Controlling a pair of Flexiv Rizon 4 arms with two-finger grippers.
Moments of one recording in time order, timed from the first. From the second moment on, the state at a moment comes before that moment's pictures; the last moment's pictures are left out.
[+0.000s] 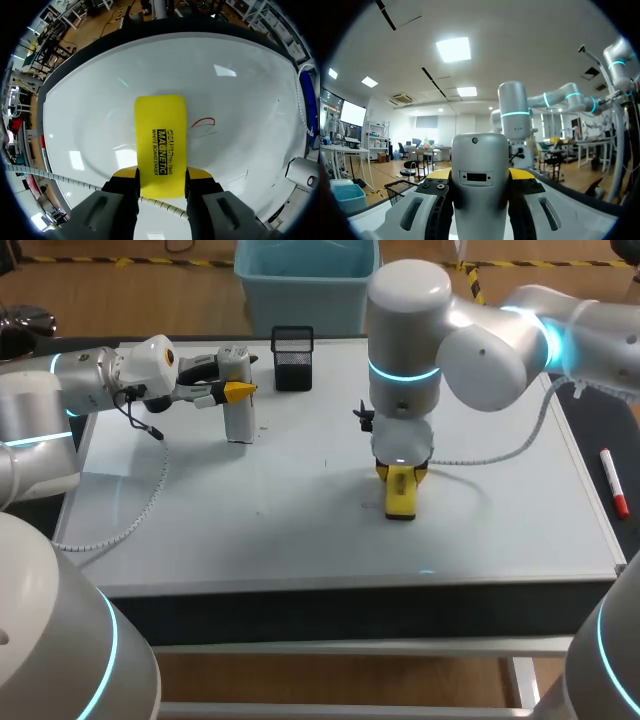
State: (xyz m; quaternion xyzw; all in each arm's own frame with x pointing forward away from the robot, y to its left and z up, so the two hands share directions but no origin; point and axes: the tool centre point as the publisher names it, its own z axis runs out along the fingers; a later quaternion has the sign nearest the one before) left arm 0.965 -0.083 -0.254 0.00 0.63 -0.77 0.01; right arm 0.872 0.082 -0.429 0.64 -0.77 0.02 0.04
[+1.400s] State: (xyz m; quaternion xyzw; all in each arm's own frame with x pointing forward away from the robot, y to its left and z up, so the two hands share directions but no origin) left arm 0.965 -0.083 -0.254 0.00 0.63 -0.77 0.01; right arm 0.827 0.169 -0.424 0.71 -0.71 -0.01 0.01
